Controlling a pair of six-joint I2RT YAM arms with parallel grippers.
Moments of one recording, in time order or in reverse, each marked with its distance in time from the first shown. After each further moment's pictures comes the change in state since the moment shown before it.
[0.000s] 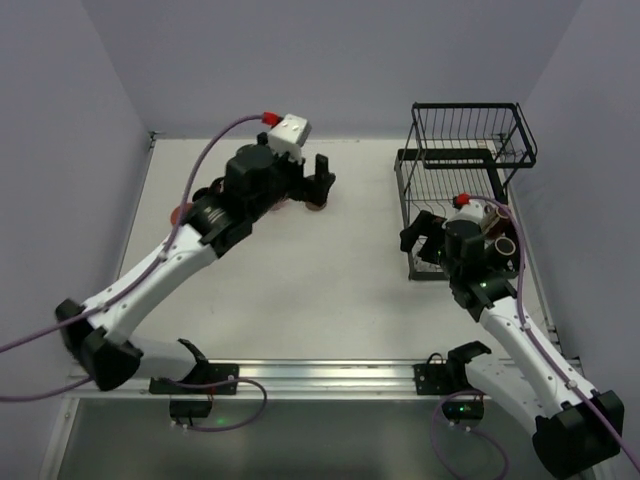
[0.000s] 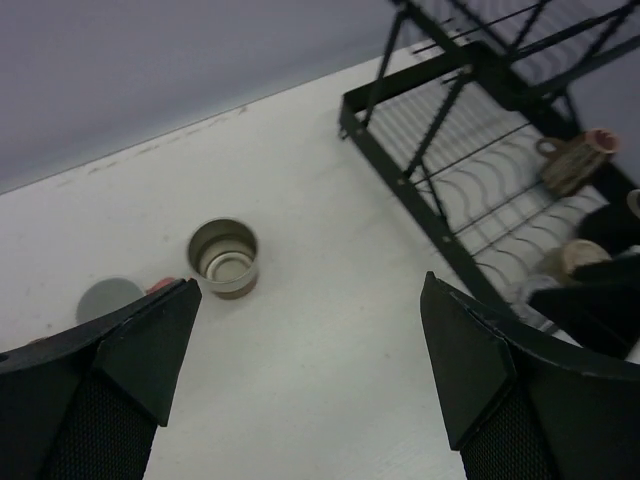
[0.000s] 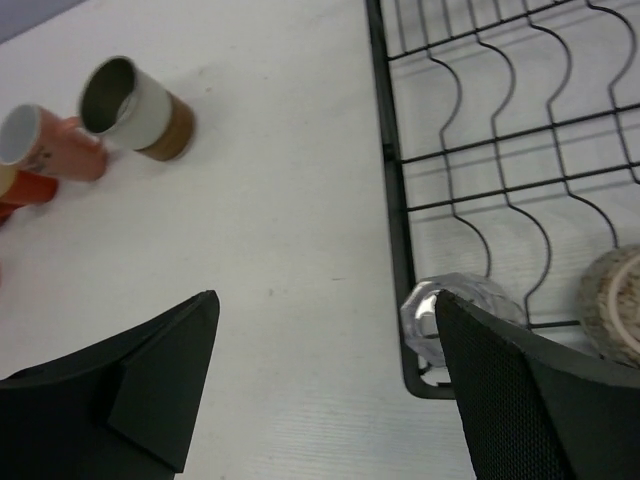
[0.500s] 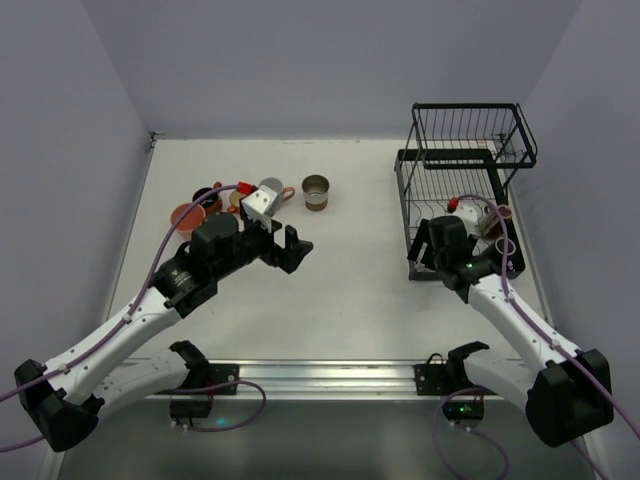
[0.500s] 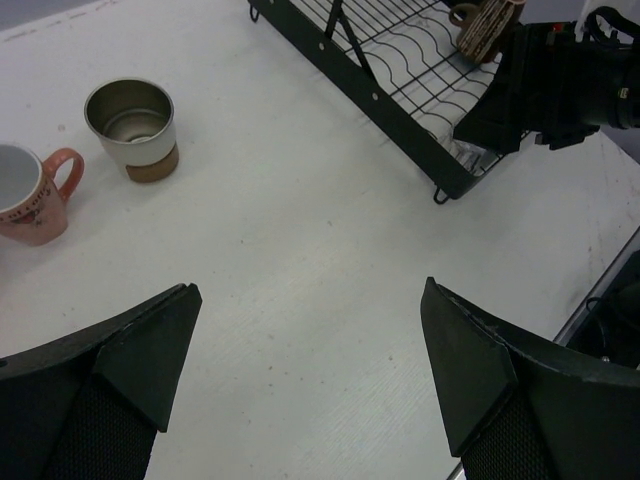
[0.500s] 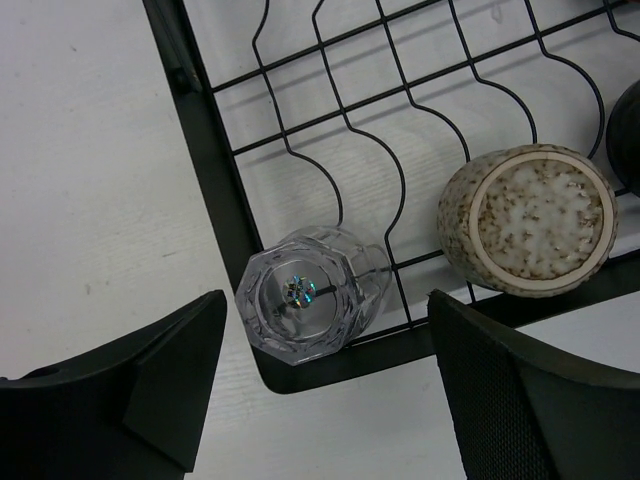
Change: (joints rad) left arm -0.010 -0.540 -0.617 0.093 0.251 -0.066; right arm -0.009 0.187 0.038 -0.188 0.229 -0.004
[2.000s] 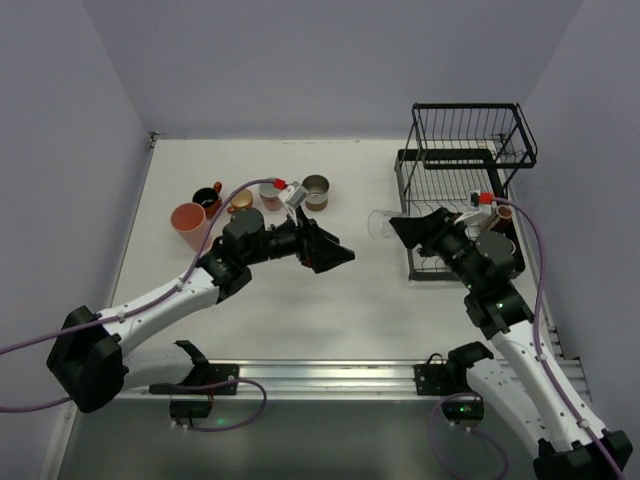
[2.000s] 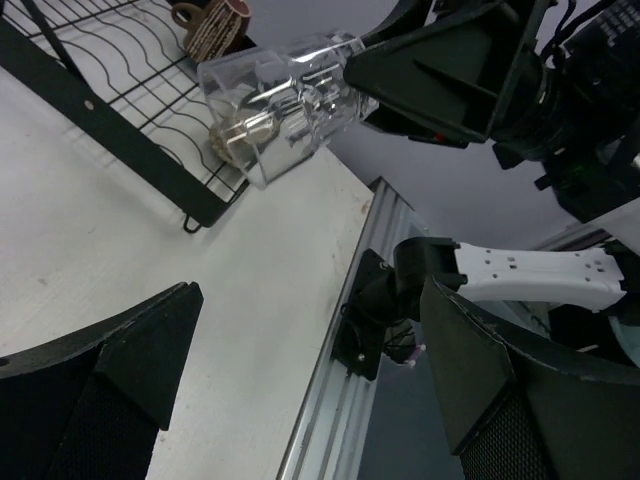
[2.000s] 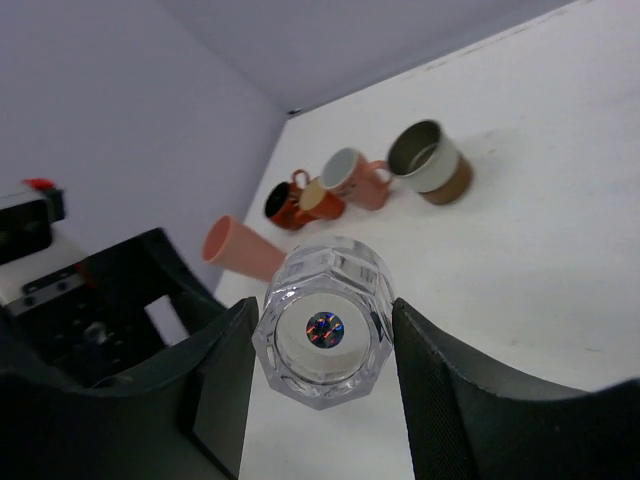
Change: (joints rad) left arm 0.000 0.257 -0.111 0.560 0.455 -0.423; right arm -0.002 -0.350 -0.020 0.356 -0.529 0.197
